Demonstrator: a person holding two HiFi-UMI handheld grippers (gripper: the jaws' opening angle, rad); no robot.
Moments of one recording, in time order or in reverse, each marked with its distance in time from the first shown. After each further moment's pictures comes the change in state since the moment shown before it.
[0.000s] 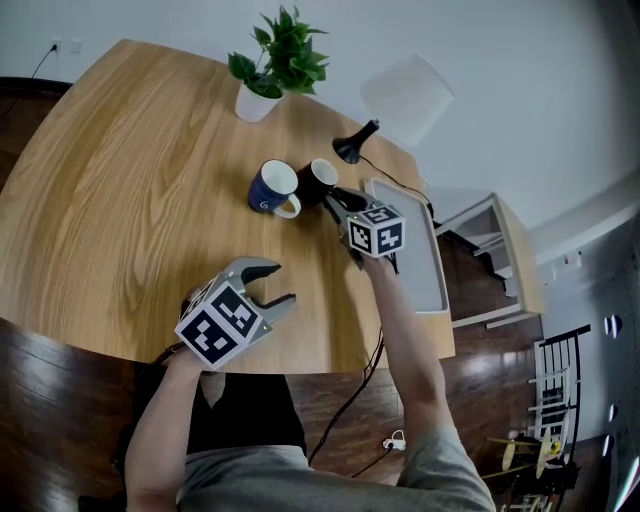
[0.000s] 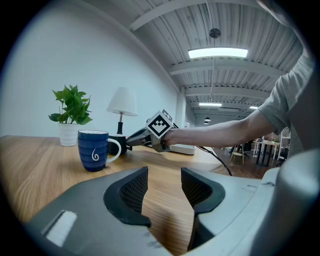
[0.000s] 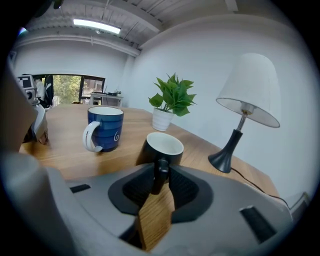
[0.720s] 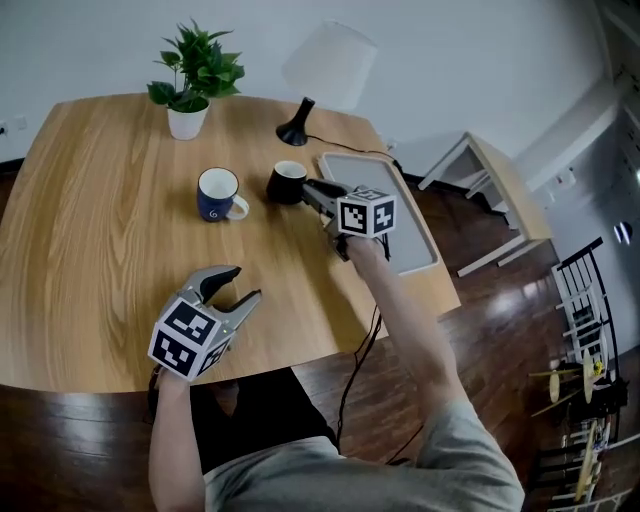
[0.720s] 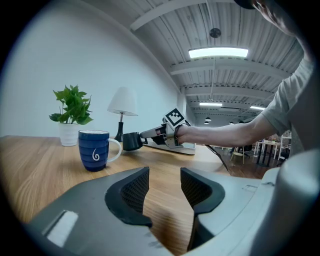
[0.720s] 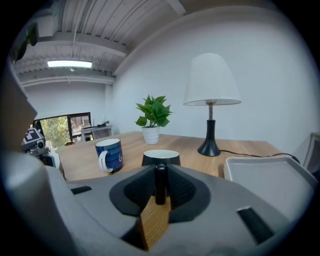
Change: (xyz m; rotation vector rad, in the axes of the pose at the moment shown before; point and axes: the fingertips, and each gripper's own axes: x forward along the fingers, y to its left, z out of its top) left arm -0.001 0.006 -0.005 0.004 -0.003 0.010; right arm -0.059 -0.019 -0.006 0.367 -0.169 0.031
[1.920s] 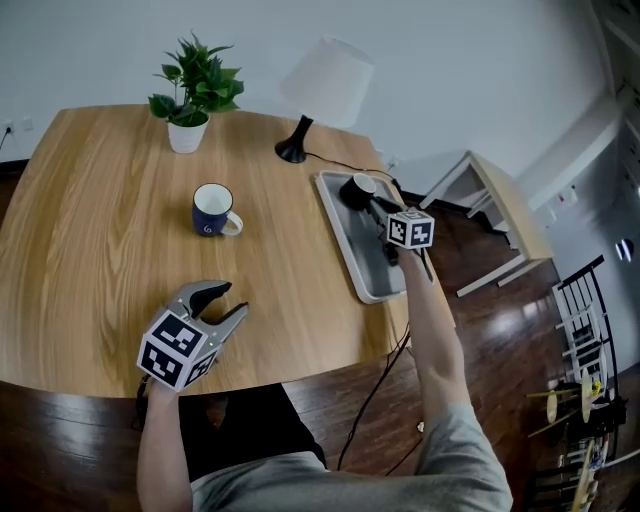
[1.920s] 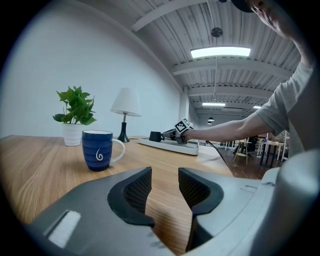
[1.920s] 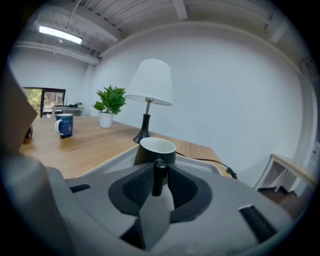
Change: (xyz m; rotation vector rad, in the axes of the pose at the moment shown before) left arm 0.002 0.002 0.003 -0.011 0.000 0.030; right arm -0.095 -0.220 -0.043 -0.094 0.060 -0.361
